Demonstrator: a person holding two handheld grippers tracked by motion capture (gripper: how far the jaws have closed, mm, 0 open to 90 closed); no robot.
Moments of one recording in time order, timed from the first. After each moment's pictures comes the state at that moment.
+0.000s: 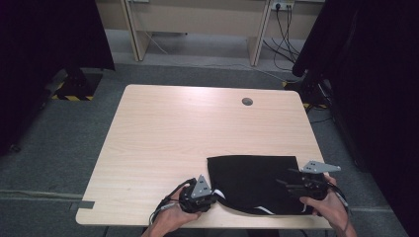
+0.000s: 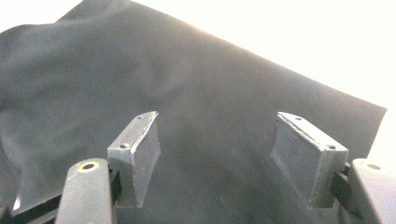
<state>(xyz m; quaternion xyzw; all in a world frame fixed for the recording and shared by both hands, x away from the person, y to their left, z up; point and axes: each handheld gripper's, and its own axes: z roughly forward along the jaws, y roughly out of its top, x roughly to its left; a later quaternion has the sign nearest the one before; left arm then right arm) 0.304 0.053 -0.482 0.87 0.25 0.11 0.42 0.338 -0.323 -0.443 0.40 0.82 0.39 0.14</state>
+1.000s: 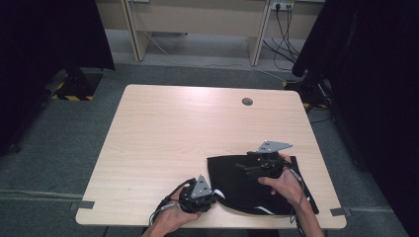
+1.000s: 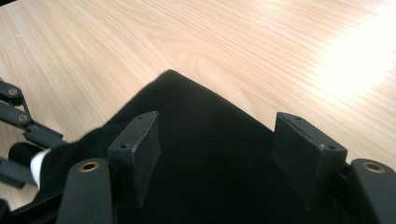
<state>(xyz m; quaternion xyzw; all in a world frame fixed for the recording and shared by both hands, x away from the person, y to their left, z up) 0.303 0.053 -0.482 0.87 0.25 0.11 0.42 0.387 -0.206 -0.425 0.33 0.84 0.42 0.11</state>
